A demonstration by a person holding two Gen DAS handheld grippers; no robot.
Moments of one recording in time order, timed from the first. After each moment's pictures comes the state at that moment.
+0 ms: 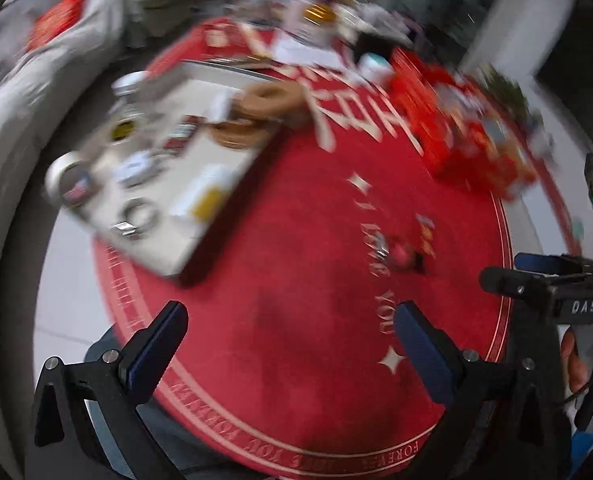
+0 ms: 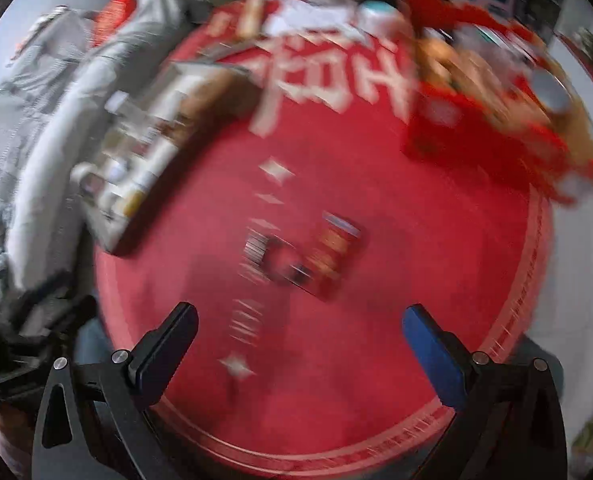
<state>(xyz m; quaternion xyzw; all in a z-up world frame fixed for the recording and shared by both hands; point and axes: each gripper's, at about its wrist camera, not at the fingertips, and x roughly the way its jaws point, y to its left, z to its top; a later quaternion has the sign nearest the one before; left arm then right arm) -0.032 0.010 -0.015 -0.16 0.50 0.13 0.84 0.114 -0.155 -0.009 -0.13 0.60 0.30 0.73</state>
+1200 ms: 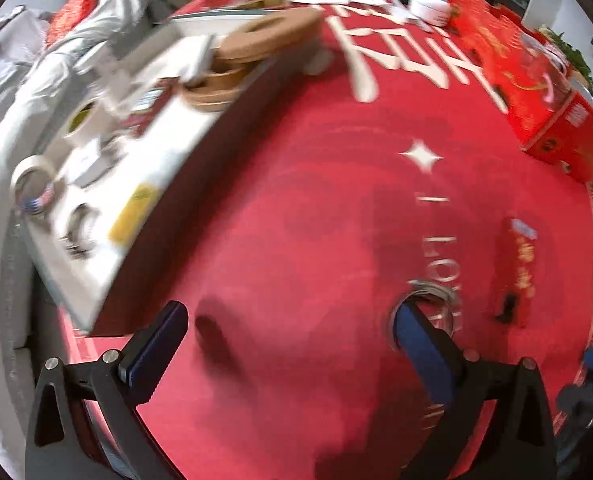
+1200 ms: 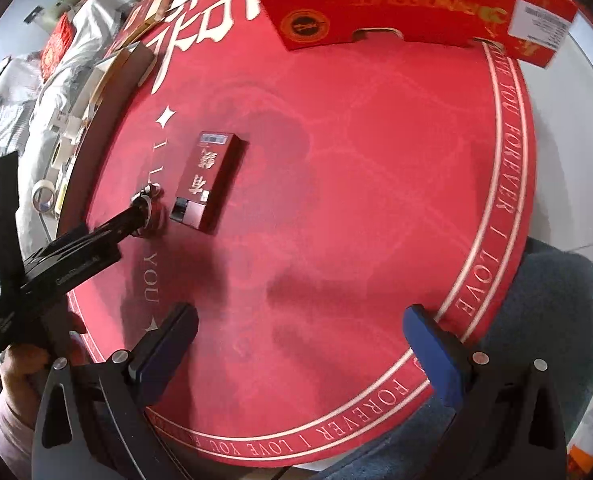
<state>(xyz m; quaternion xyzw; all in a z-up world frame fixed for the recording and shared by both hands) 0.053 0.021 -0.090 -0.12 0.56 0.24 0.78 0.122 -0.224 -0.068 -0.05 0.67 0.26 0.69</state>
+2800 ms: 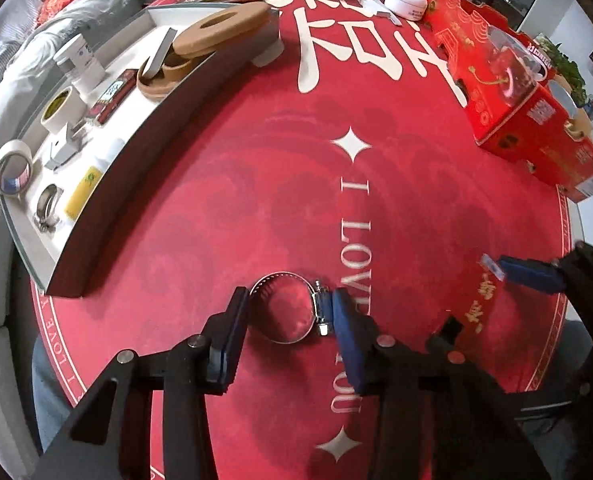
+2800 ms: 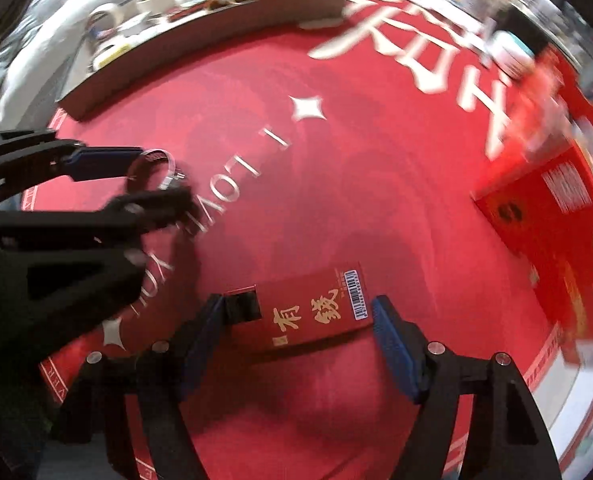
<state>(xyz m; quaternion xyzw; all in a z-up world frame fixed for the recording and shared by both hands) 0.061 -0.027 -0.070 -0.17 0.57 0.21 0.77 0.124 -0.099 -0.089 -0.36 0.53 0.41 0.65</state>
